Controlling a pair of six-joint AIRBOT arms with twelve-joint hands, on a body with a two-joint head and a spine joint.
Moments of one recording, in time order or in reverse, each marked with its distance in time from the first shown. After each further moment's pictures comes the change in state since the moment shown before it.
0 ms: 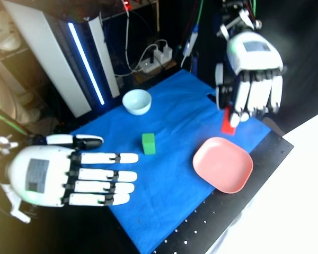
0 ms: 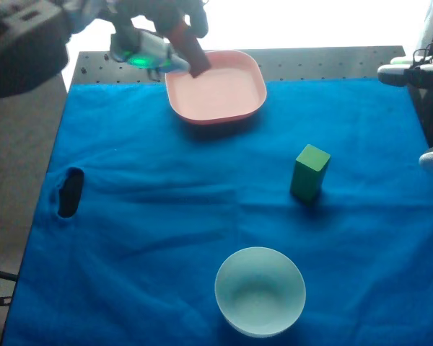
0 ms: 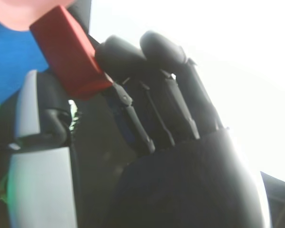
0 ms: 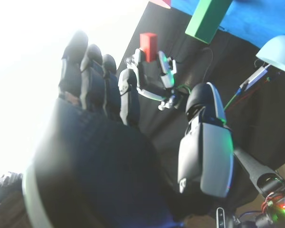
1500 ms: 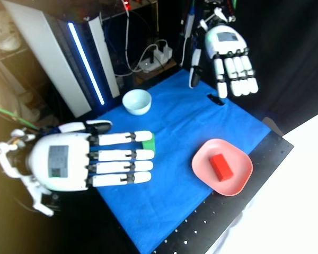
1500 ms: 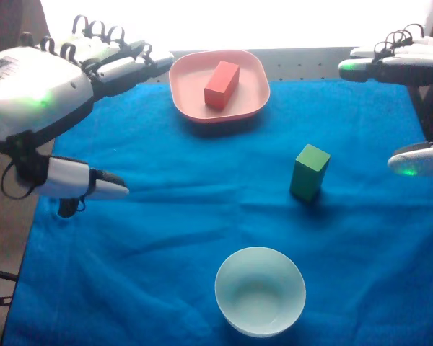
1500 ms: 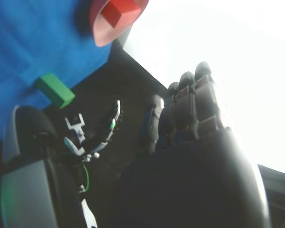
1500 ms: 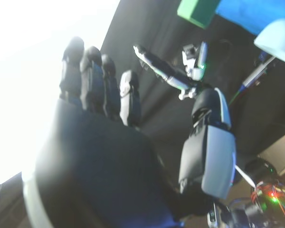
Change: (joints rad) left arm 0.393 0.447 -0.510 -0.117 -0.365 0.134; right arm 0.134 -0.054 0.041 -0.148 -0.007 0.051
